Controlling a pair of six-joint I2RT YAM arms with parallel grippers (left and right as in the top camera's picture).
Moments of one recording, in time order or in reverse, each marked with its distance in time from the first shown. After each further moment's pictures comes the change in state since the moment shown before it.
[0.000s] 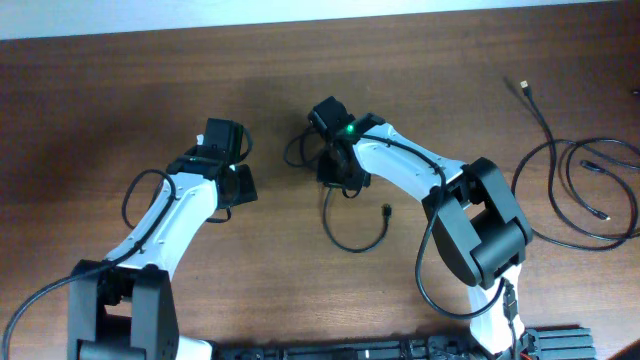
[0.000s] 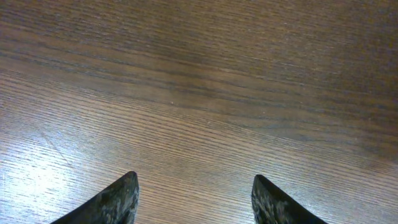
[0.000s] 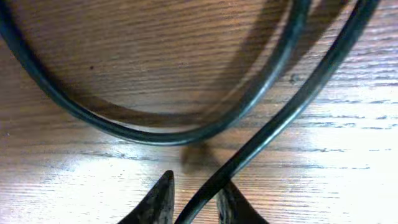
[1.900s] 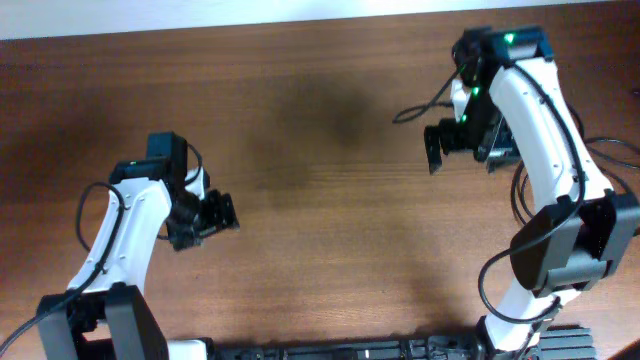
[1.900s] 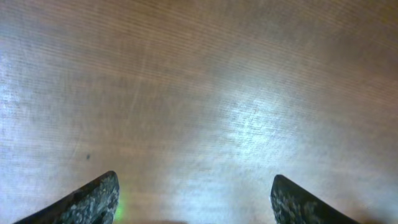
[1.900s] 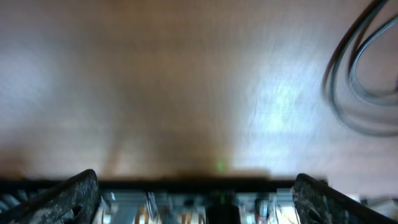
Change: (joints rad) left arm 0.248 -0.077 0.018 -0.428 0.341 0.174; right arm -0.476 -0.208 0.285 -0.902 0.052 -0.592
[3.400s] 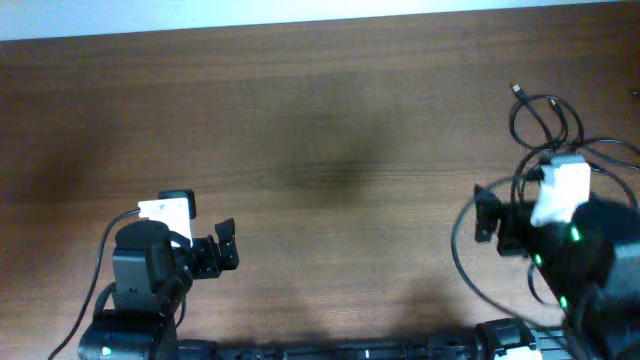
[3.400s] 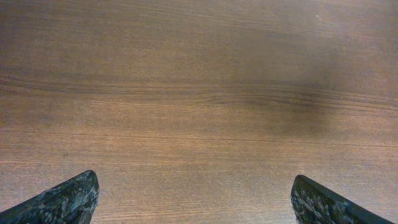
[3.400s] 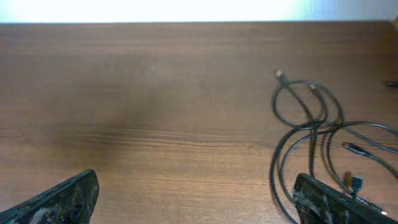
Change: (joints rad) left arm -0.156 -0.916 -0.222 0.206 -0.170 0.063; right arm 0.003 -1.277 -0.700 0.678 0.088 -0.054
